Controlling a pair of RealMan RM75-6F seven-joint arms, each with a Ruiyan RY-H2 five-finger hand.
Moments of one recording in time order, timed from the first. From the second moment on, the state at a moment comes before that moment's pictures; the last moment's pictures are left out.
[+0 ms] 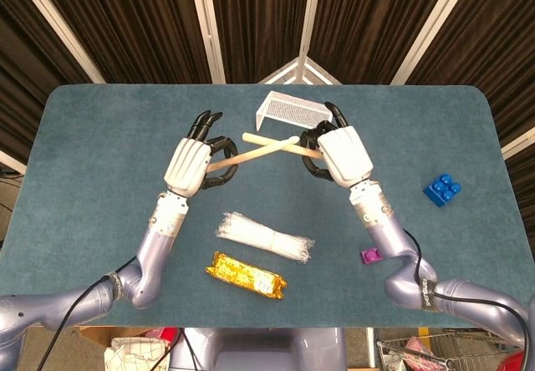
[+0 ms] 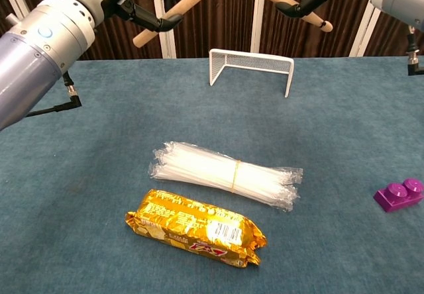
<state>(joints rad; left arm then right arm) -0.83 -1.75 -0.37 -1.29 1.35 1.26 0.04 0.83 -1.43 0.33 -1.45 -1.30 1.13 -0.13</state>
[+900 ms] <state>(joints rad) -0.68 -1.55 -0.12 -1.13 1.50 1.27 -0.01 0.78 -1.45 0.21 -1.21 -1.43 1.16 -0.05</state>
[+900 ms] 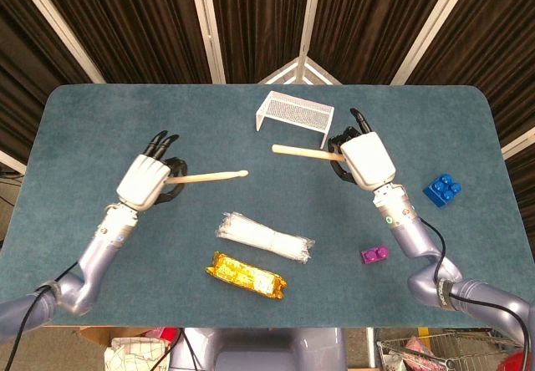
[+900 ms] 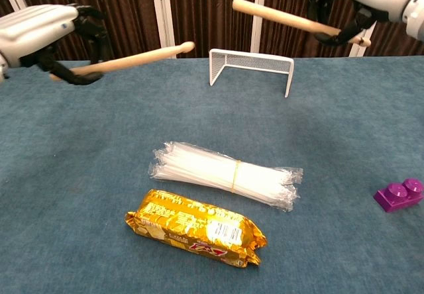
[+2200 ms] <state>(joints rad) -0.64 -1.84 0.06 -0.36 1.59 1.10 -0.34 0.78 -1.81 0.08 -0.68 -1.49 0.99 0.02</state>
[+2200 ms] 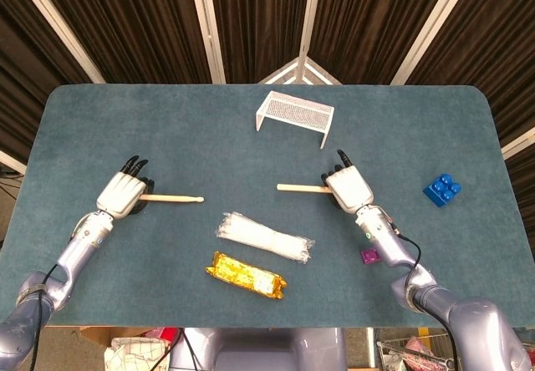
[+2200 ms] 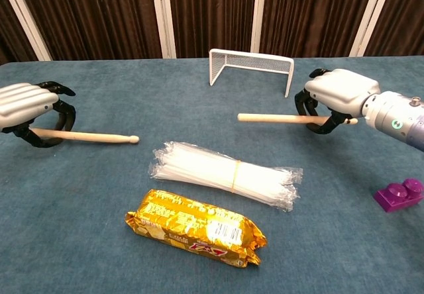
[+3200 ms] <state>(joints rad) -0.61 -1.42 -0.04 -1.10 1.49 1.09 -0.24 0.74 -1.64 0.27 -1.03 -1.06 0.84 -0.40</state>
